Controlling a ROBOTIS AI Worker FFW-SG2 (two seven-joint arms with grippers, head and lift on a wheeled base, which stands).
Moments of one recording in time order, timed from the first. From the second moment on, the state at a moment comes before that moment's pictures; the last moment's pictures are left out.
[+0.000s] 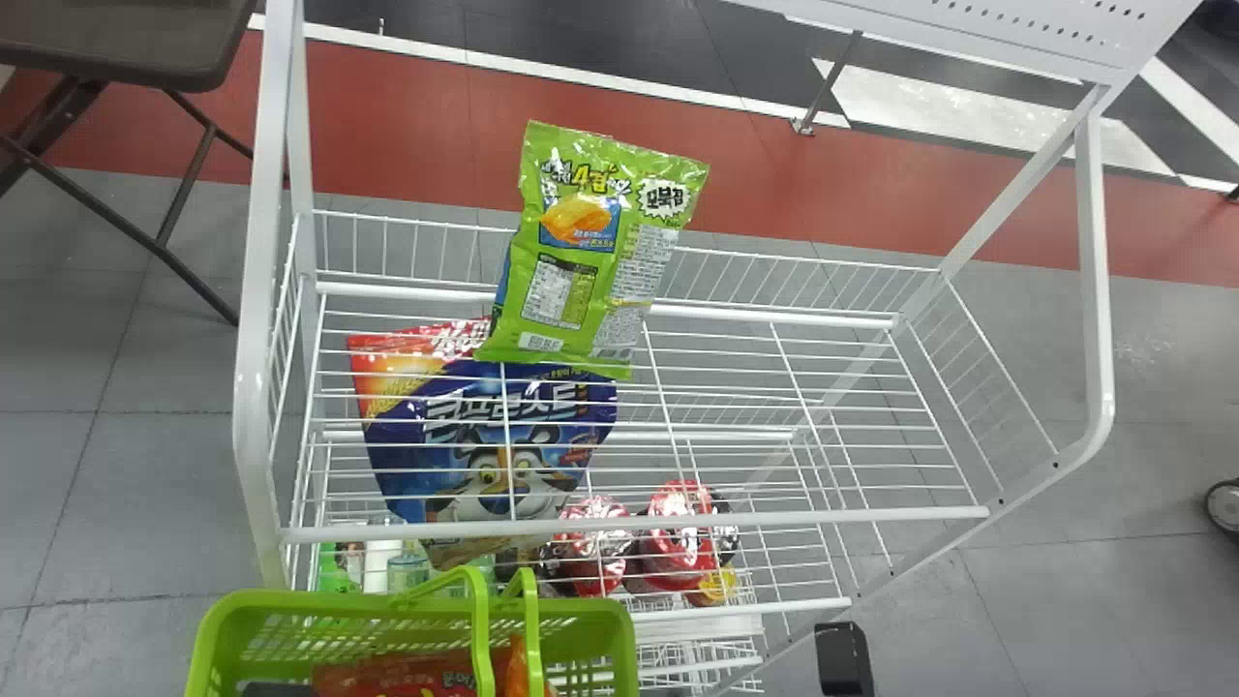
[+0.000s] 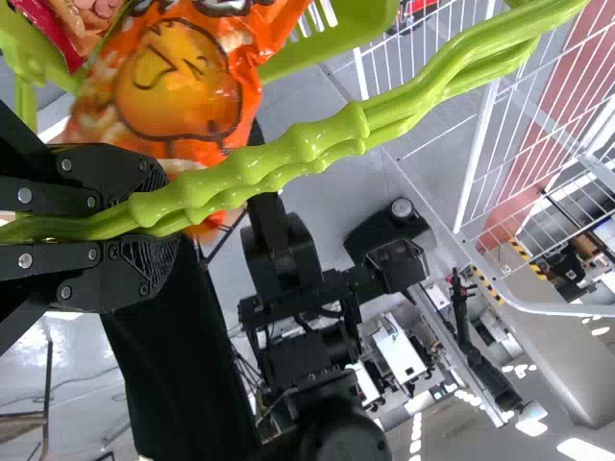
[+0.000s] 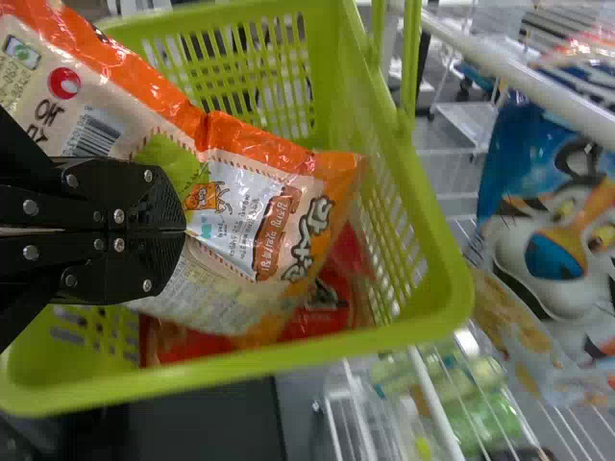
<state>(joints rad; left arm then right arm) 0.69 0.13 -0.36 -2.43 0.10 1.20 -0.84 0.68 -0.08 -0.37 -2.18 -0.44 1.32 0.64</state>
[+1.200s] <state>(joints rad) 0.68 0.12 -0.35 -2.41 0.09 1.21 -0.82 0.69 -0.09 -0.41 -2.20 -0.57 1.09 0.80</state>
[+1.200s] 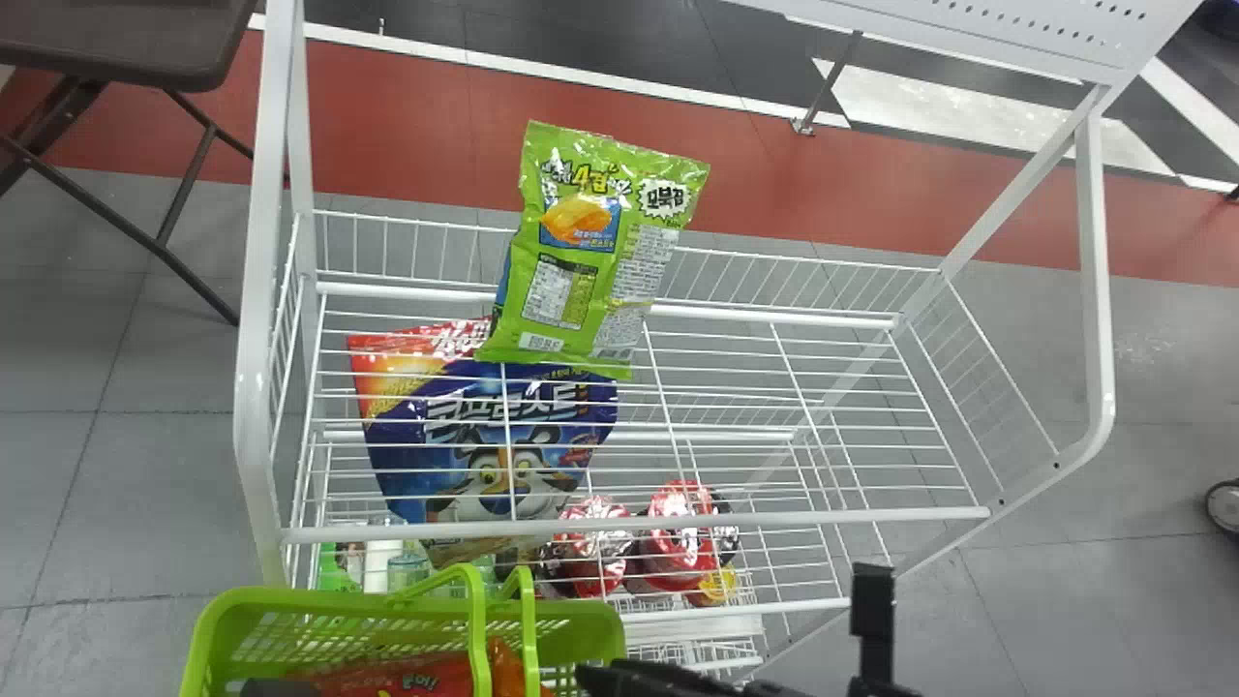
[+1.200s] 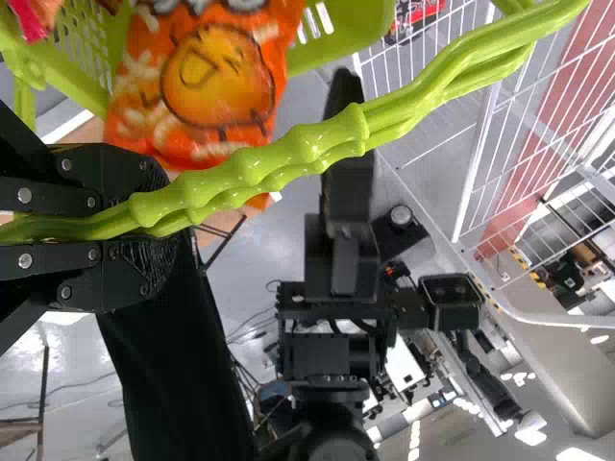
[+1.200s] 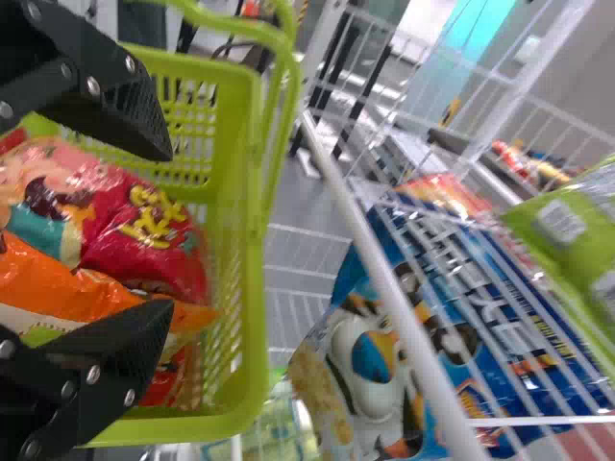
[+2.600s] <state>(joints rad) 0.67 0.10 -0.35 -2.35 0.09 1.16 -0.81 0.80 0.00 0.00 -2.40 -0.12 0.07 0.12</state>
